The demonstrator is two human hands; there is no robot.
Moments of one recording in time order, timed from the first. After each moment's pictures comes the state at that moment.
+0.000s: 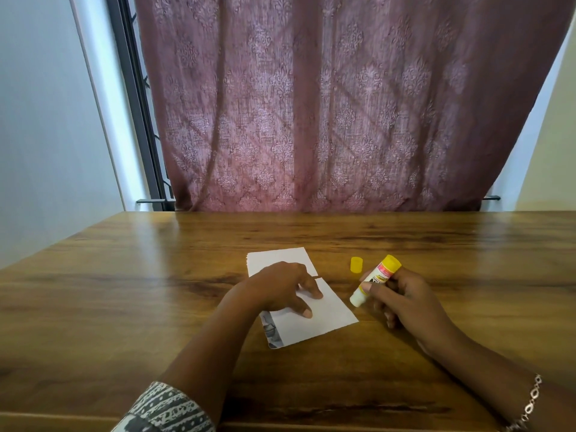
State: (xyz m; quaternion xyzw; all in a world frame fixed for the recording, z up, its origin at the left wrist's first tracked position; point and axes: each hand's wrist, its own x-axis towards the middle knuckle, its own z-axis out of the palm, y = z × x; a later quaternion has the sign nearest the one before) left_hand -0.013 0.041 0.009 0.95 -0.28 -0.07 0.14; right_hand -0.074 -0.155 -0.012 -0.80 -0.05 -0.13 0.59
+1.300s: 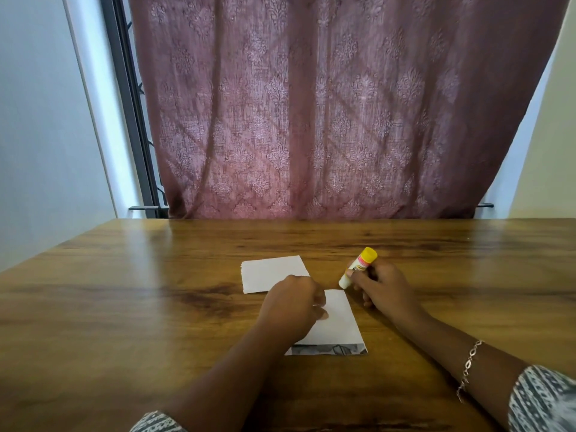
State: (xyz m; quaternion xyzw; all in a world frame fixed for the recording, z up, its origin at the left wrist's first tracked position) left_hand -0.033 0.008 -0.002 0.96 -0.19 0.05 0.19; right_hand -0.019 -0.151 -0.017 -0.87 -0.03 -0.19 0.46
